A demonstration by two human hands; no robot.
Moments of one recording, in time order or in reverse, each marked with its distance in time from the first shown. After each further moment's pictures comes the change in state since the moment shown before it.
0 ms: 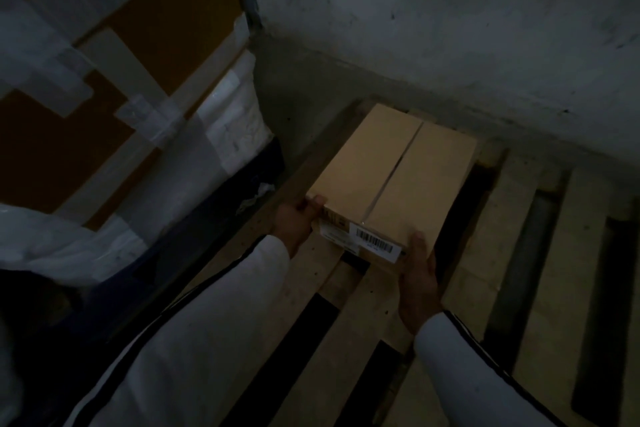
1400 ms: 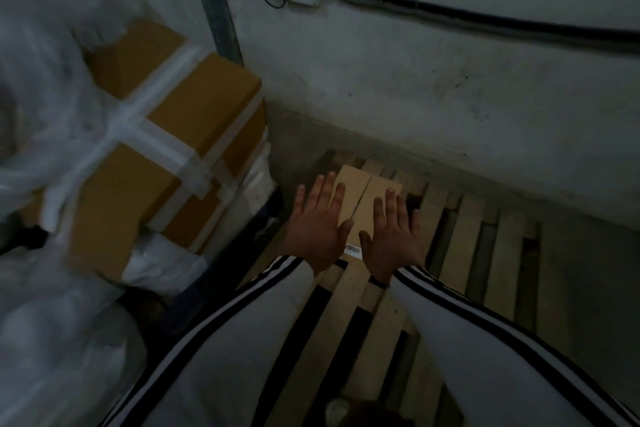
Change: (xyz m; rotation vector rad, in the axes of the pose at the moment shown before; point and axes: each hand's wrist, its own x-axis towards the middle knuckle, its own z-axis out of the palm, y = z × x) left_hand -0.307 0.239 -0.119 1.215 0.002 0.956; right_hand -0.304 -0.281 0.040 -1.858 -0.063 -0.652
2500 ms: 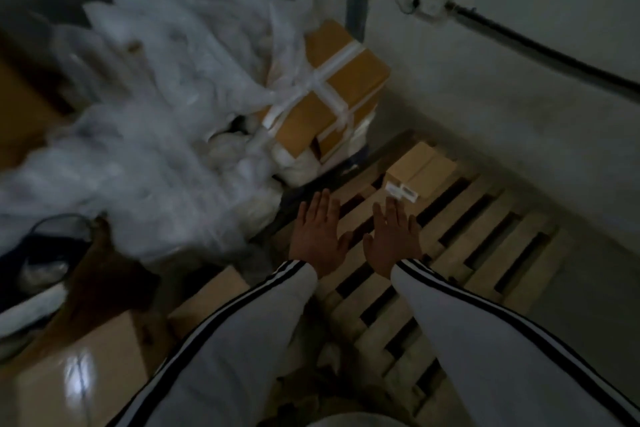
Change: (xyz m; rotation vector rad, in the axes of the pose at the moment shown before) left_hand -0.468 0.059 -0.333 -0.133 -0.198 -0.469; right_hand -0.457 -0.125 -0.237 -0.033 -0.230 -0.366
